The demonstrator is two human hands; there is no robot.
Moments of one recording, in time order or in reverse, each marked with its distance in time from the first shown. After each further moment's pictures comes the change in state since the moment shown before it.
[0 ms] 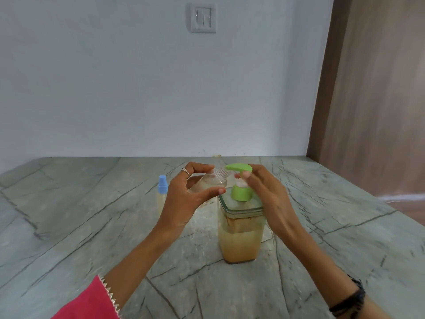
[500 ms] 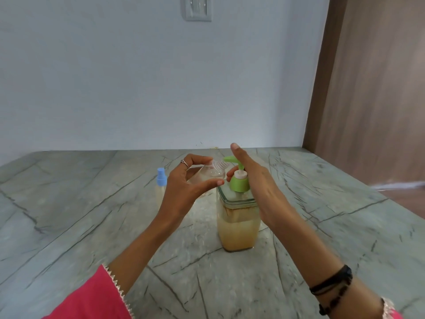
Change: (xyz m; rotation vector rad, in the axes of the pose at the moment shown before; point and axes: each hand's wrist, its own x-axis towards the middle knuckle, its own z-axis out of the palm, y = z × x) left_hand 0.000 0.002 -0.001 0.025 -0.007 -0.018; right_hand 0.008 -0.034 0.021 0.019 0.069 0.487
